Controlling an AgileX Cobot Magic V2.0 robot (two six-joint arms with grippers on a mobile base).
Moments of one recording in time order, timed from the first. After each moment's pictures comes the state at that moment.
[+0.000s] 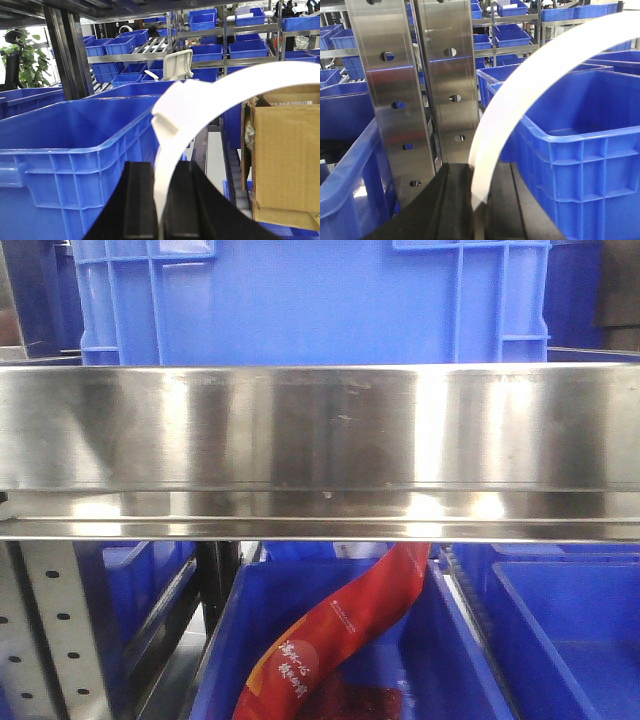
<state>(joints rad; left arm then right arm) -0.19 0.55 -0.71 0.16 0.27 -0.05 0.12 0.36 -0.69 -0.10 0.40 0.23</state>
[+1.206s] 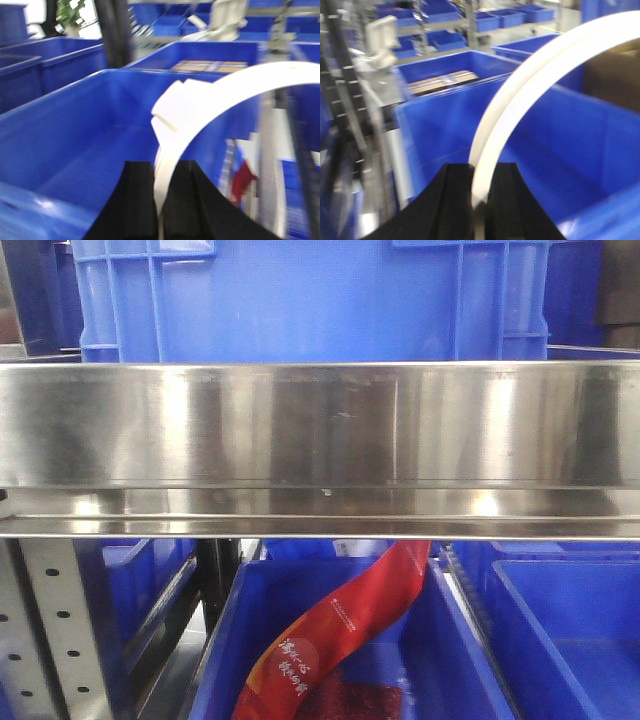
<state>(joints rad) -0.45 1.16 -1.33 0.09 0.40 0.00 0.30 1.03 -1.14 -0.03 0.37 0.15</state>
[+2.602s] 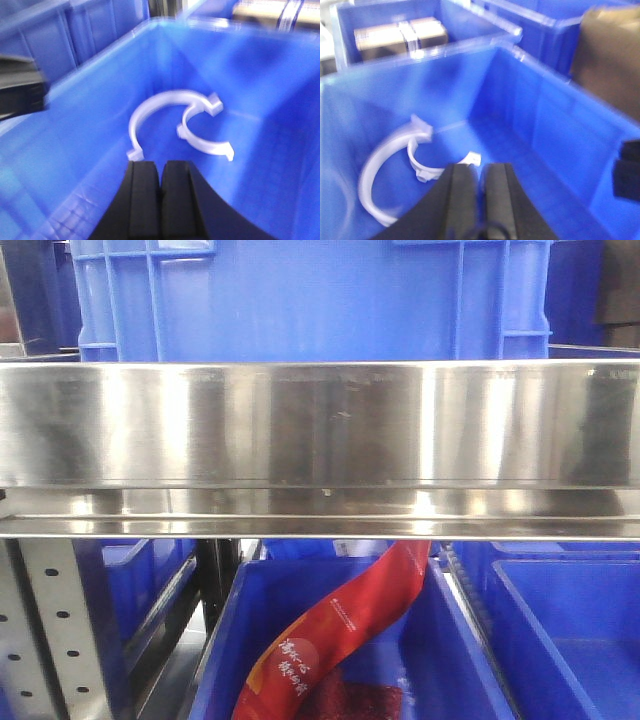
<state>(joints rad) -0.46 1.62 -1.81 -0.02 0.65 0.00 0.42 1.56 -1.70 0.02 0.65 0.14</state>
